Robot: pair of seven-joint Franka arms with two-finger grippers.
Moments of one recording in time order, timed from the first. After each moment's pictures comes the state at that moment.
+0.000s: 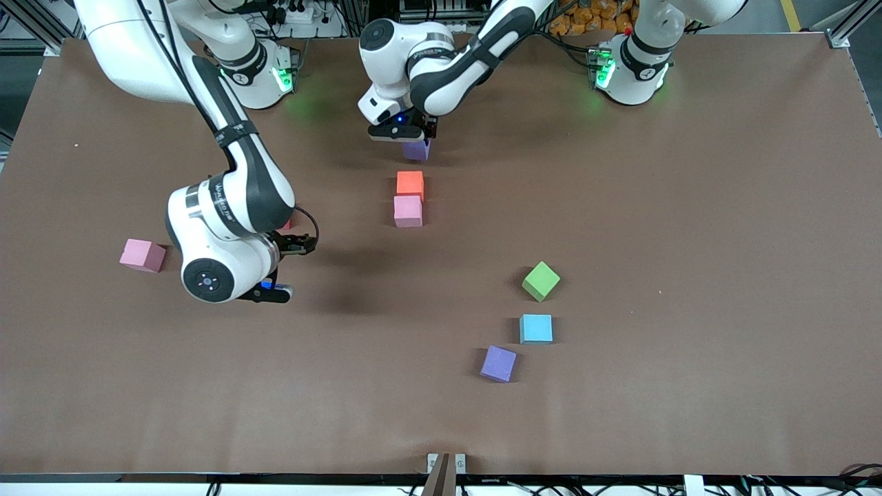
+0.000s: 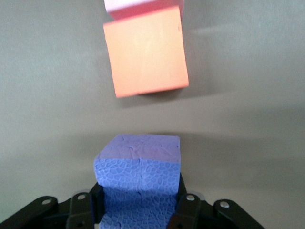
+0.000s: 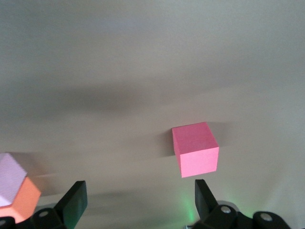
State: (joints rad) left arm -0.84 0.64 -0.44 -1.70 0.34 2.16 -1.28; right arm 0.25 0.55 0.05 -1.59 0.06 1.61 0.39
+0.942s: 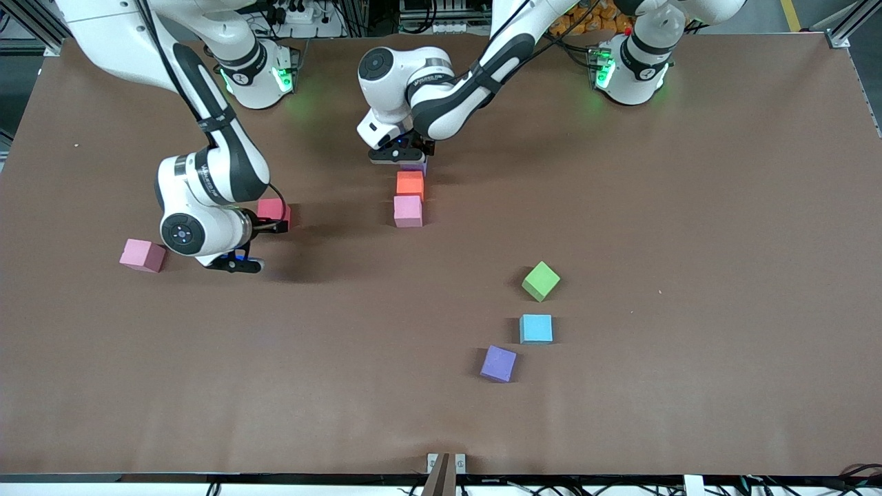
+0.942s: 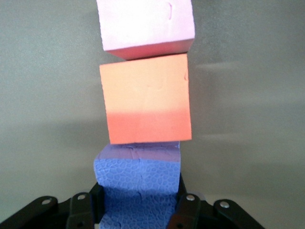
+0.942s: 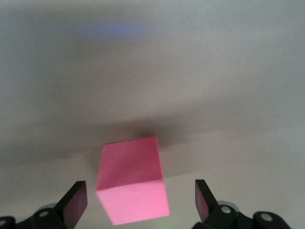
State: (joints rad) left arm -0.82 0.73 -0.42 -1.62 0.33 2.16 -1.28; right arm 0.12 0.36 0.05 -2.12 0.02 2.02 0.26
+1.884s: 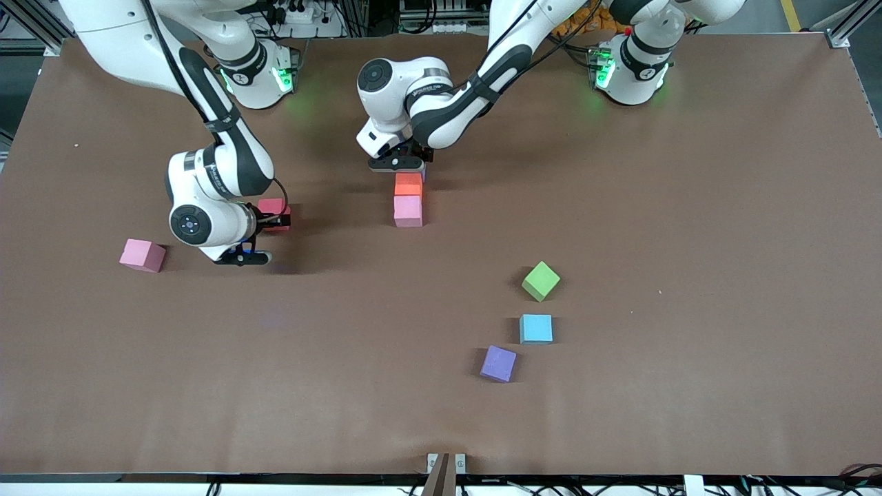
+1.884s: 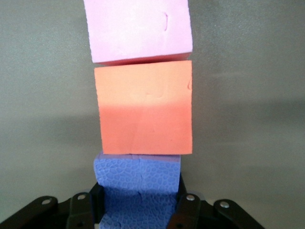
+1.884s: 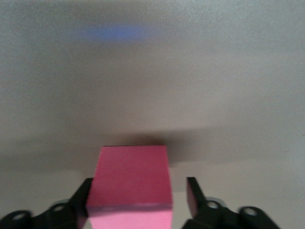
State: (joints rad) left arm -0.82 0.77 -0.41 -1.57 0.33 2.16 -1.28; right arm 0.12 0.37 0.06 -2.20 0.02 2.15 0.17
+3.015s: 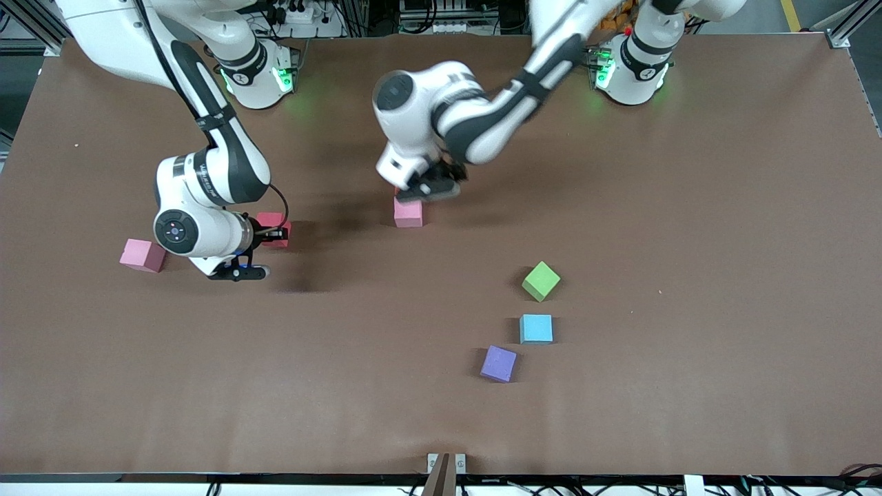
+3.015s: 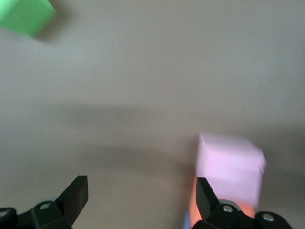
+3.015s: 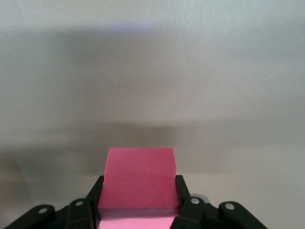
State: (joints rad) left arm -0.57 0.63 -0.40 -1.52 0.33 1.98 -1.22; right arm 0.13 0.37 0.07 -2.01 0.06 2.06 0.17
